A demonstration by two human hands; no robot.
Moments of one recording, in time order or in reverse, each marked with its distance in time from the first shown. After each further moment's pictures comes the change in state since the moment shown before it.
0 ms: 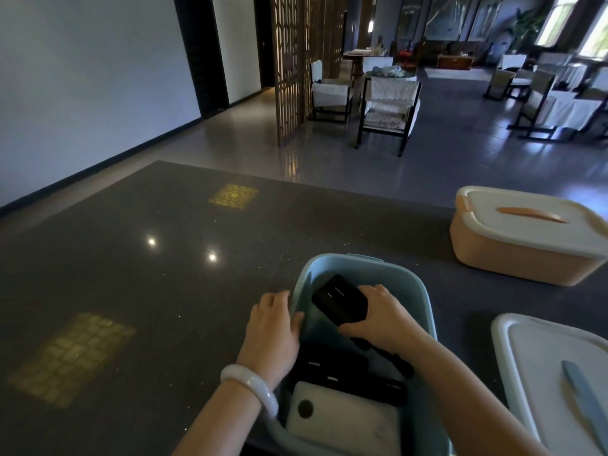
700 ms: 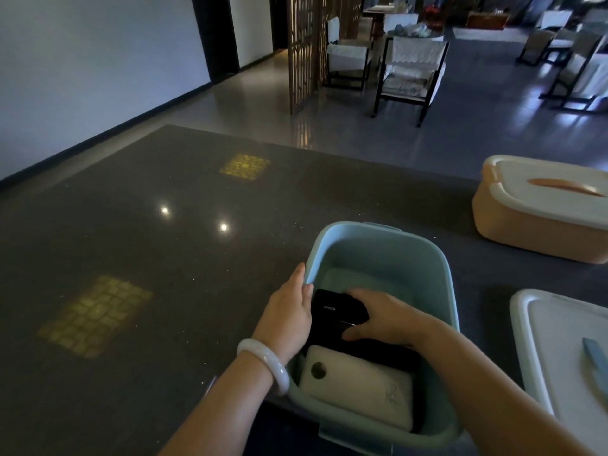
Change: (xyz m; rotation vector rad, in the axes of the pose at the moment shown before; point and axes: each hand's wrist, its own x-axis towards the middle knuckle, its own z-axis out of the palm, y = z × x) left_hand -0.005 -0.021 0.024 -0.222 -0.026 -0.105; right_hand -0.002 0.010 0.032 -0.099 -0.369 -0.175
